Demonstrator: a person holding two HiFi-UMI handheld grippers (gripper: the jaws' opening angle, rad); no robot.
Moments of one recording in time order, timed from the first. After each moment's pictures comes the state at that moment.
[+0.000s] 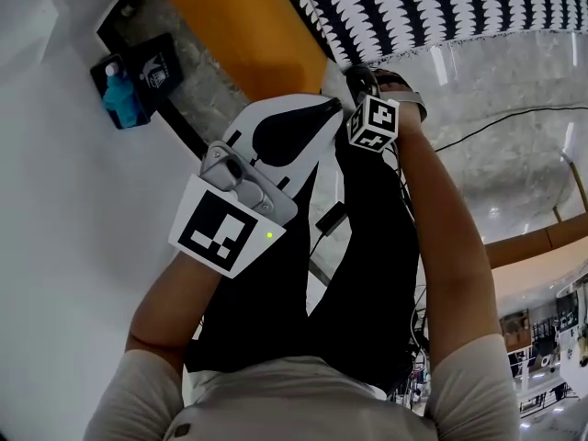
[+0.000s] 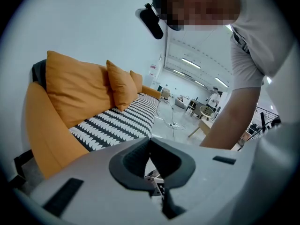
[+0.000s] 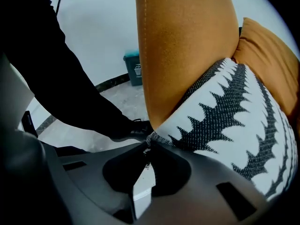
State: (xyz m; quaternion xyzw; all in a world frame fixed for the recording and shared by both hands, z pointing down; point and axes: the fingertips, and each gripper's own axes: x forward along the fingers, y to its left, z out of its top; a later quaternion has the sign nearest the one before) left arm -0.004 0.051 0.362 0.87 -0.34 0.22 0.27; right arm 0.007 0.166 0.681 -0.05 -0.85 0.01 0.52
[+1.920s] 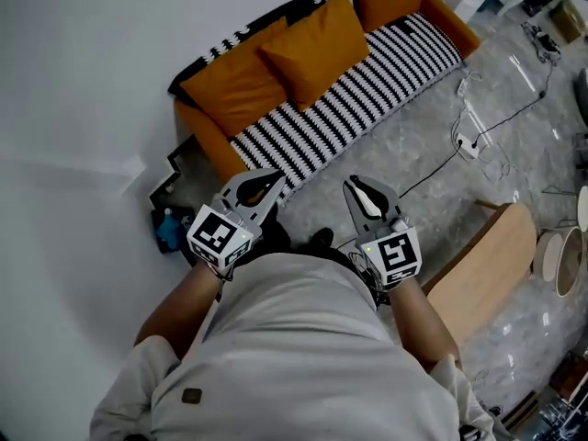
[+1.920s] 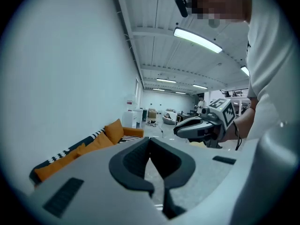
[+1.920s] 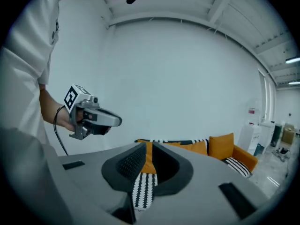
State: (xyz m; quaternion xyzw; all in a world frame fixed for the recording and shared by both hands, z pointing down) left arm 0.137 0.102 -0.123 0.94 -0.31 0.14 0.09; right arm 0.249 0.114 -0.107 0.40 -0.90 0.07 0.13
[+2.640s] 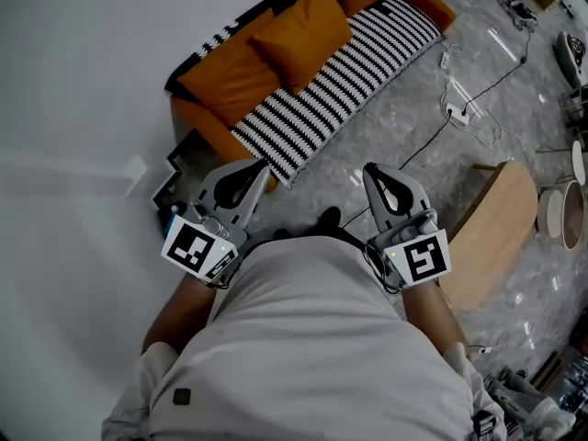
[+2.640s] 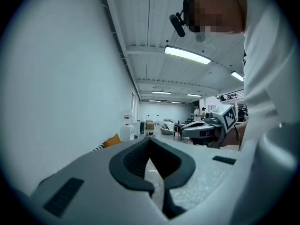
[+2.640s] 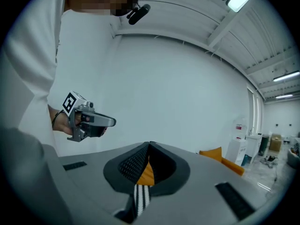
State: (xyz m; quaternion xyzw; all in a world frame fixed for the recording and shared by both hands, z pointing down) left arm 0.078 0.176 -0.229 0.95 -0.30 0.07 0.04; right arm 0.226 0.201 -0.216 0.47 -0.88 0.01 0.09
